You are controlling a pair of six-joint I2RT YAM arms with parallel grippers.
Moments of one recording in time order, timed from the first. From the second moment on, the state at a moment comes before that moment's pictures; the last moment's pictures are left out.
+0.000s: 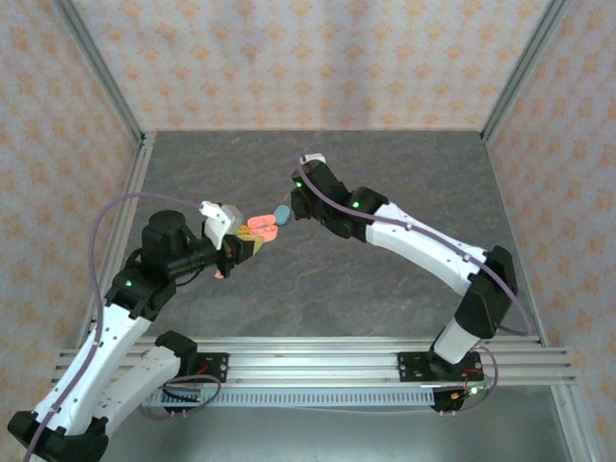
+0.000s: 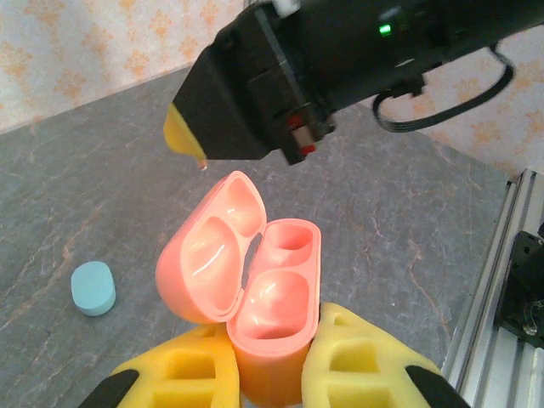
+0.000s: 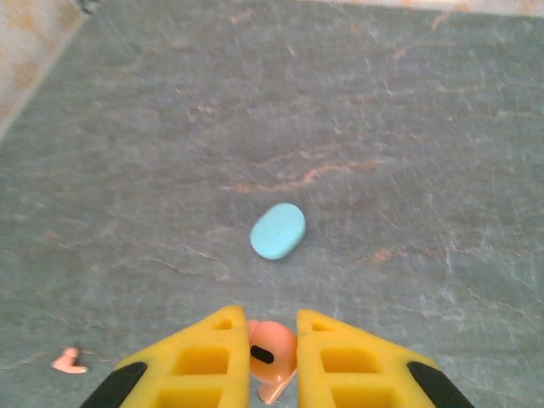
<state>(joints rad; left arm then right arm) -0.34 0.73 0.83 -0.49 0.52 0.05 0.89 1.61 1.51 -0.59 0.30 0.47</state>
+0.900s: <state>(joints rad) -0.34 0.79 0.83 -0.42 0.48 0.00 1.05 1.46 1.44 -0.39 0.27 0.30</state>
